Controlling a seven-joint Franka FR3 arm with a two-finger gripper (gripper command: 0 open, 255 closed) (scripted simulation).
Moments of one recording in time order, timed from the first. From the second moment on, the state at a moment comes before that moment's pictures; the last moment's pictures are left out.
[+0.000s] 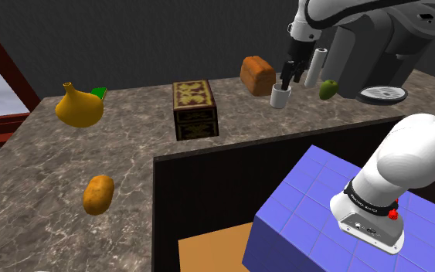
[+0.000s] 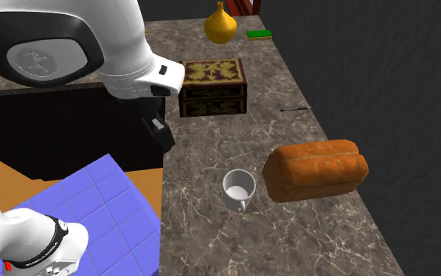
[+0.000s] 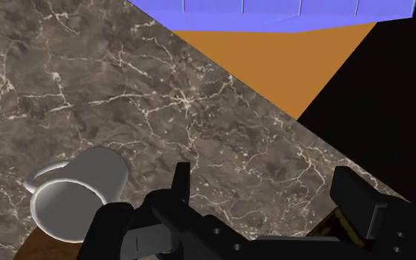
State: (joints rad) arm -0.07 -0.53 -0.16 -2.43 -0.05 1.90 -0.17
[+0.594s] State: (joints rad) arm -0.10 -0.24 -0.26 -2.34 -0.08 2.13 -0.31
